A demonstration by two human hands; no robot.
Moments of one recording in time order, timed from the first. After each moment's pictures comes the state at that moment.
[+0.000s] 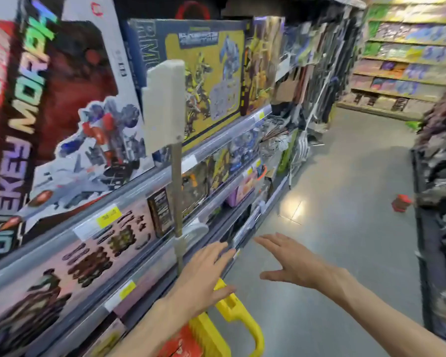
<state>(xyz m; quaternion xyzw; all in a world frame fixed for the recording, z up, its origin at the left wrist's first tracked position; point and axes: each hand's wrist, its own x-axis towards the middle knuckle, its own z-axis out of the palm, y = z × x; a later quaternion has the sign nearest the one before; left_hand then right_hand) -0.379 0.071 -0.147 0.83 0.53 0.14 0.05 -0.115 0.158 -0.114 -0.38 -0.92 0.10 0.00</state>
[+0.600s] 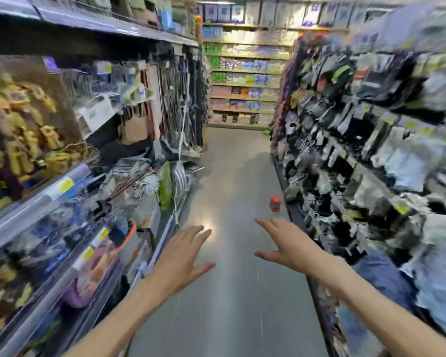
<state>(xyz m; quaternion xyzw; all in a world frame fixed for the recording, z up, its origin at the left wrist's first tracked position) 0.009 0.451 -0.090 0.92 0.35 0.18 0.03 0.303 0.356 -0.026 -0.64 -0.76 -0.01 0.10</state>
